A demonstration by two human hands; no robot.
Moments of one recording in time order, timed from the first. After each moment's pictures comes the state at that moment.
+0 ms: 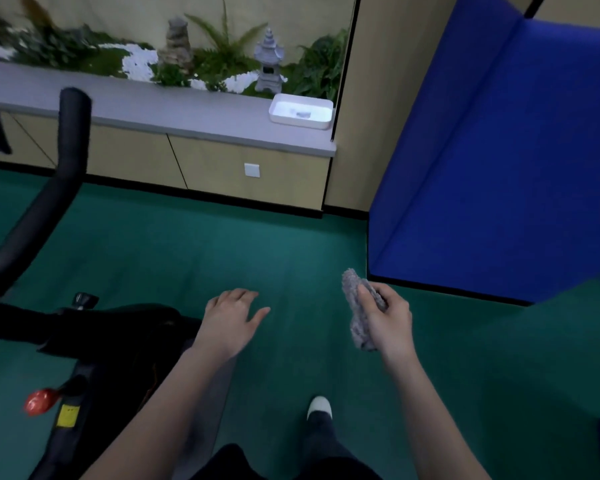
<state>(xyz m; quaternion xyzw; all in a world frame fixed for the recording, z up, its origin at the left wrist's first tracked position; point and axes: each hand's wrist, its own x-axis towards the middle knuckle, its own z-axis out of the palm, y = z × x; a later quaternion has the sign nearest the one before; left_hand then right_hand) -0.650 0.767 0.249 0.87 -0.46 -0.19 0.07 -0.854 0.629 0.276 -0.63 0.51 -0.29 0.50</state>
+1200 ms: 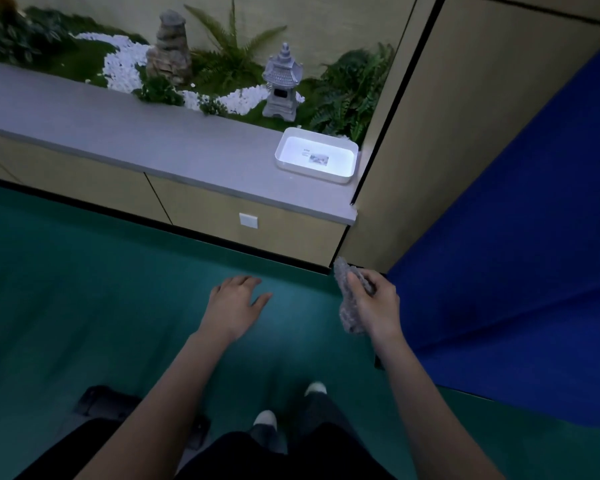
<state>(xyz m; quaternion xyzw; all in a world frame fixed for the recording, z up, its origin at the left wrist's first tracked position) -0.347 0.375 0.239 0.89 -0.39 -0.21 0.12 -0.521 0.224 0.266 -0.68 0.49 -0.24 0.48</state>
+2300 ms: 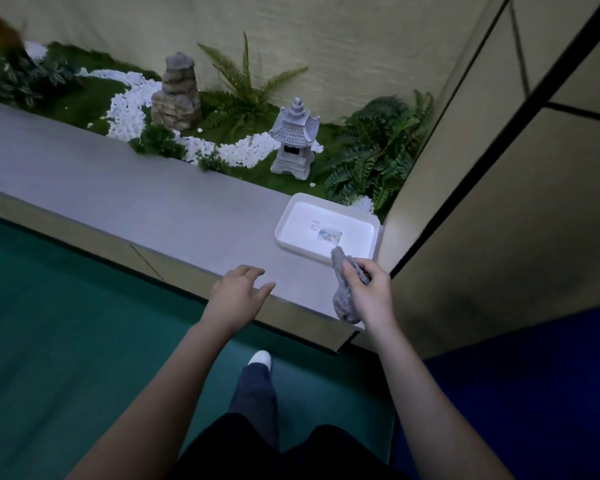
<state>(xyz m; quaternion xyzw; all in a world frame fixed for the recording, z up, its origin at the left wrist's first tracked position) -0.127 0.072 0.253 0.90 -0.33 -0.19 0.19 -0.267 -0.097 0.254 -0.68 0.43 -0.23 0.54</state>
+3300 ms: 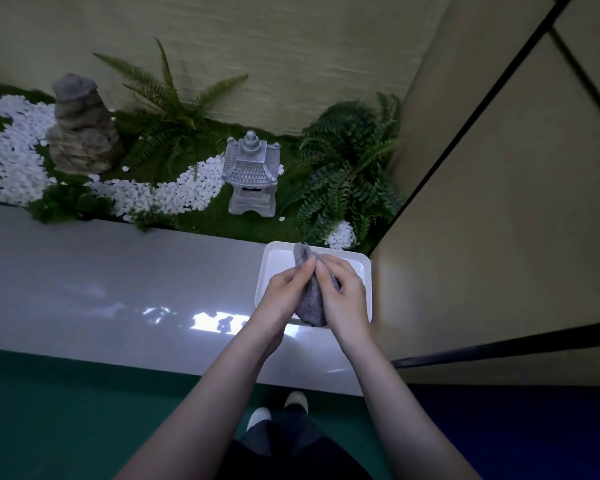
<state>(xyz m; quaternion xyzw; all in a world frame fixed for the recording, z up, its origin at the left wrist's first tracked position) 0.037 -0.147 0.270 0.62 -0.15 -0.54 0.56 -0.049 -0.199 0.280 -0.65 0.45 -0.29 0.54</state>
